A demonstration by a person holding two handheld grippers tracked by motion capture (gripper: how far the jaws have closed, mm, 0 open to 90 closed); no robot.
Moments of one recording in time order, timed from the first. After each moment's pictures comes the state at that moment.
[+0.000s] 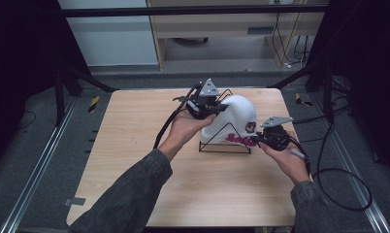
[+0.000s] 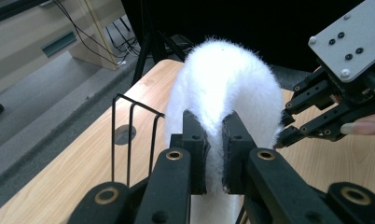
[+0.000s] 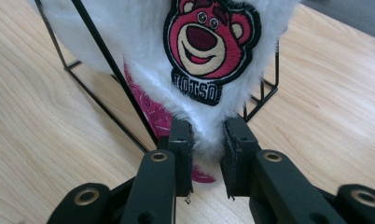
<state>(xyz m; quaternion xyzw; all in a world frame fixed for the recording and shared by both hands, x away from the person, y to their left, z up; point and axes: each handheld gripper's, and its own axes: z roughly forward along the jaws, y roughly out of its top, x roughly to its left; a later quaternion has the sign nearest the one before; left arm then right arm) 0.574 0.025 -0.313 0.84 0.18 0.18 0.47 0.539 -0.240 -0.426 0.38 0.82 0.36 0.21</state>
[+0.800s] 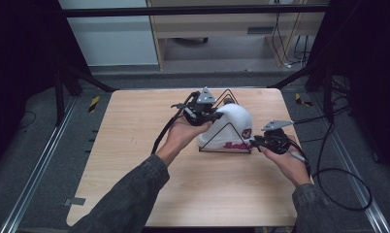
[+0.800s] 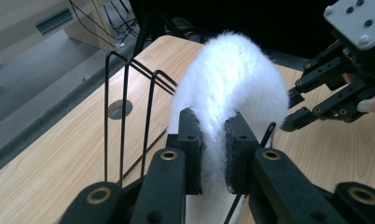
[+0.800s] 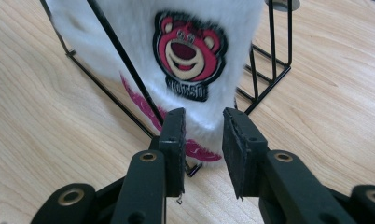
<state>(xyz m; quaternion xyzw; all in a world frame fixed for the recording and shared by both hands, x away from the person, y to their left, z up) 0.573 0.035 -0.338 0.85 0.20 0.17 0.45 0.535 -0.245 -0.439 0.39 0.82 0.36 0.19</state>
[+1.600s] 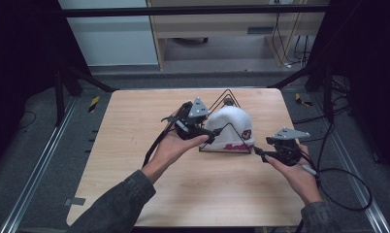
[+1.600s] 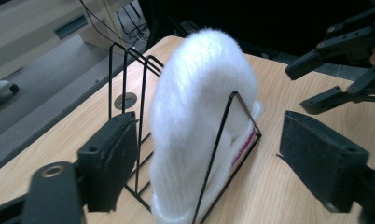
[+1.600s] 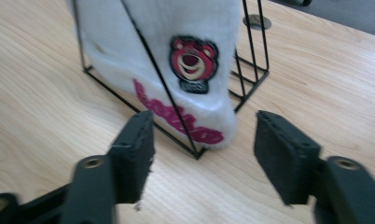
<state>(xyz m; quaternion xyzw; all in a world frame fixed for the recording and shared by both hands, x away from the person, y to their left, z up) 0.526 0.054 -0.334 0.84 0.21 0.20 0.45 0.487 -0.254 -0.422 0.41 0.79 0.40 0.23</state>
